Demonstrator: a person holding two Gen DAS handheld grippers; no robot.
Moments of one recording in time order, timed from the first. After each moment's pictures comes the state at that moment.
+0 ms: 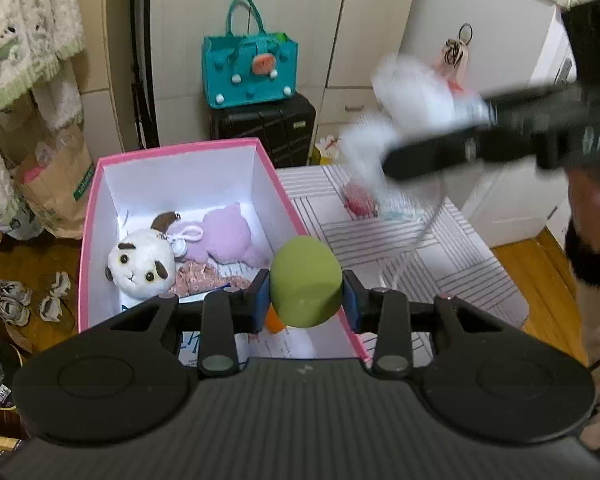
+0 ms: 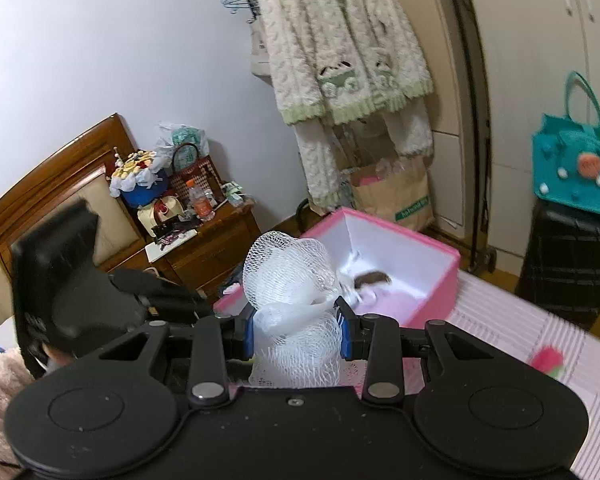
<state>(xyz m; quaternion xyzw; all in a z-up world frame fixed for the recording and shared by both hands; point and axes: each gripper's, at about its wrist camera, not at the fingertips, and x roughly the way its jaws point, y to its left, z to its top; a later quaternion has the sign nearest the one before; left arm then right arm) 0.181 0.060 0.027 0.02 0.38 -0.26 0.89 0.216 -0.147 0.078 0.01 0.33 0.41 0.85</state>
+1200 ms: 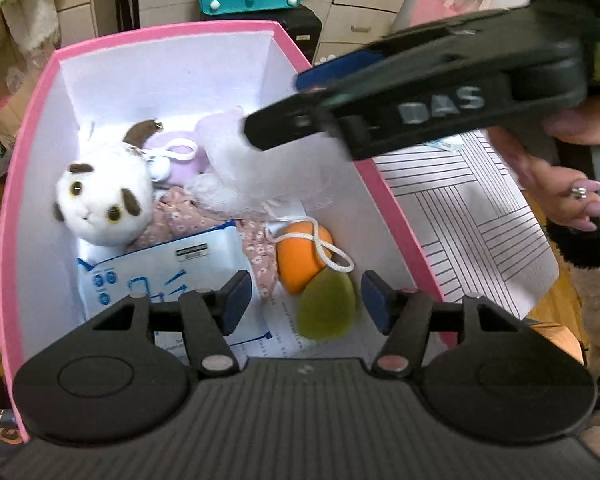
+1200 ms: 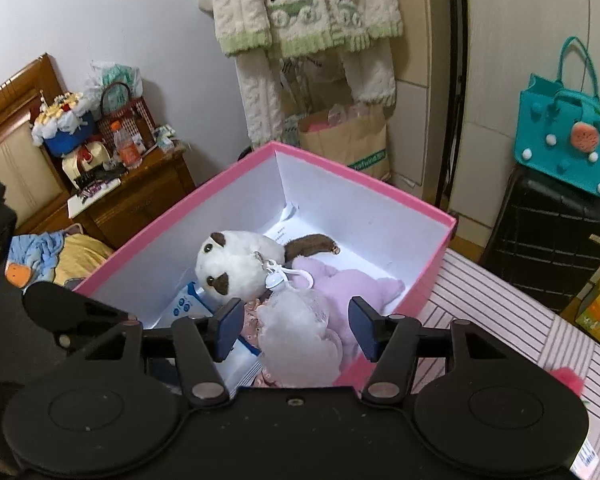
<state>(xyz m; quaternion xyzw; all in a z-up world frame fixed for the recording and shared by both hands) 0.235 0.057 -0.051 0.02 0.49 -0.27 0.83 0.292 -0.091 -0.013 -0.06 0.39 0.34 0.85</state>
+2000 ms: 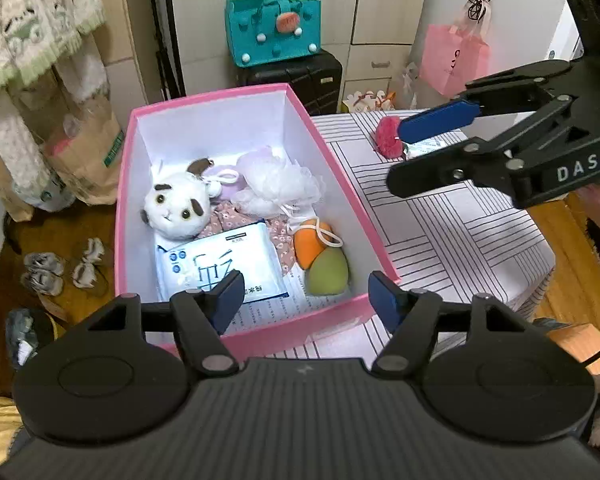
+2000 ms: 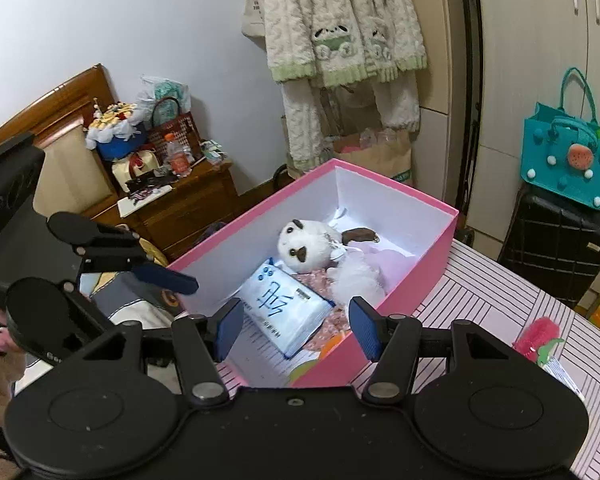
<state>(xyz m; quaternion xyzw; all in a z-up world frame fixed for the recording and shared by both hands) 0.148 0.071 0.020 0.07 0.42 -0.21 0.88 0.185 -0.130 0.044 -0.05 0.36 0.38 0.85</state>
